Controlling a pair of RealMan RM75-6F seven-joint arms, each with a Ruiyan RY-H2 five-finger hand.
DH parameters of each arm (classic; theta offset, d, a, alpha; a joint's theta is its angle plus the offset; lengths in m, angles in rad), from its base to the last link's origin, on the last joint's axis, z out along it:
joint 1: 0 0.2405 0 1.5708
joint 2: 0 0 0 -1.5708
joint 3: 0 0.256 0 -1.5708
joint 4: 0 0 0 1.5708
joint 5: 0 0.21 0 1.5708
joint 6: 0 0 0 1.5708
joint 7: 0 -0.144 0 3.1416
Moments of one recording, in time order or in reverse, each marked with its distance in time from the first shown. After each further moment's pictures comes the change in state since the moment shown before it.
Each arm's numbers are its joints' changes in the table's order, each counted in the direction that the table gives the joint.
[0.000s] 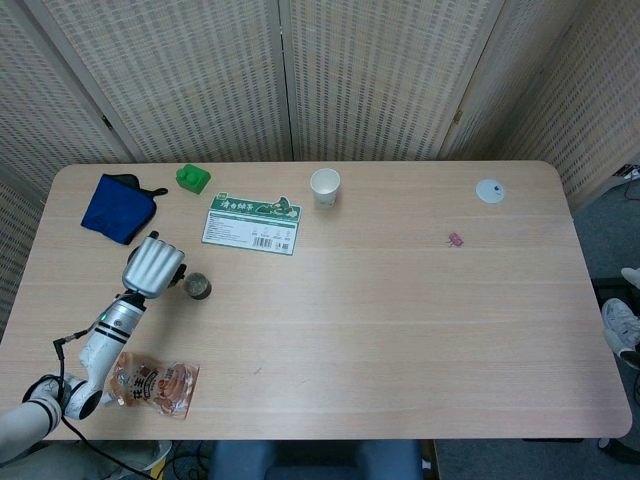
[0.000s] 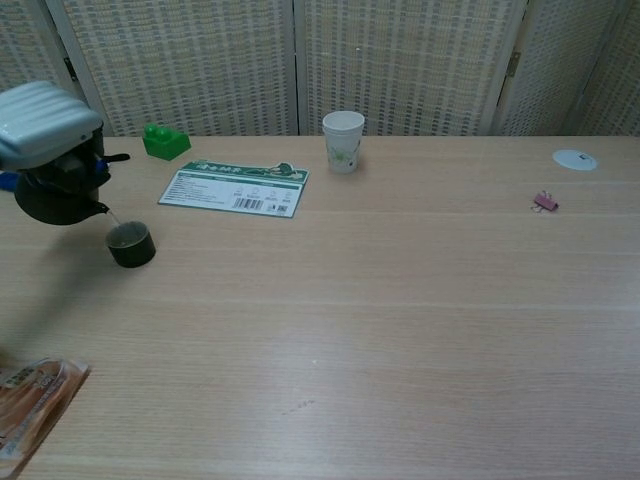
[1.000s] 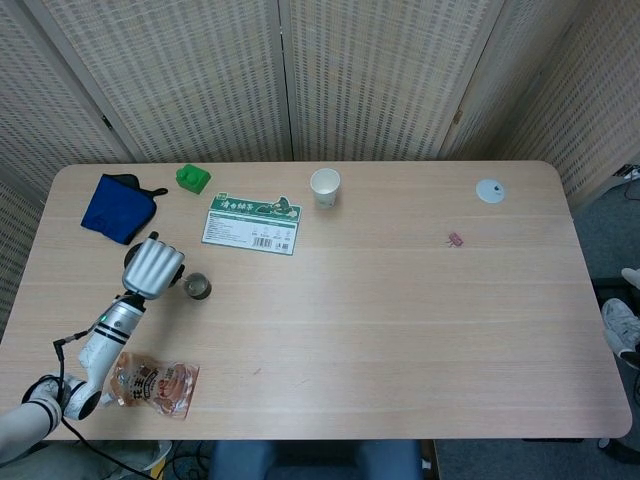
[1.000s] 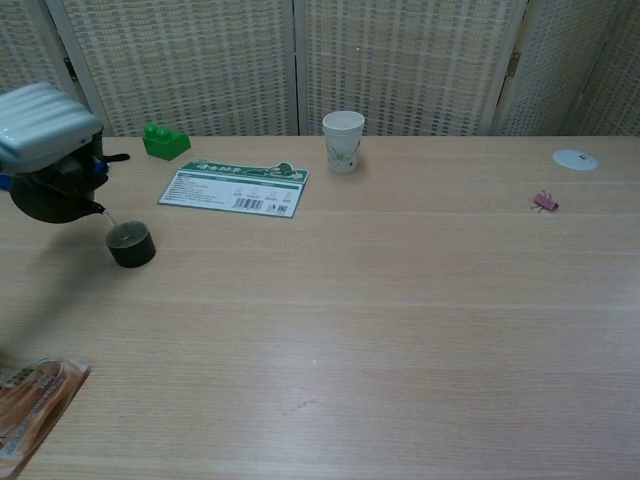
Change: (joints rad) left arm 0.003 0.010 0.006 0.023 0.013 -0.008 -0.020; right arm -0.004 0.000 0.000 0.000 -0.002 -0.004 0.000
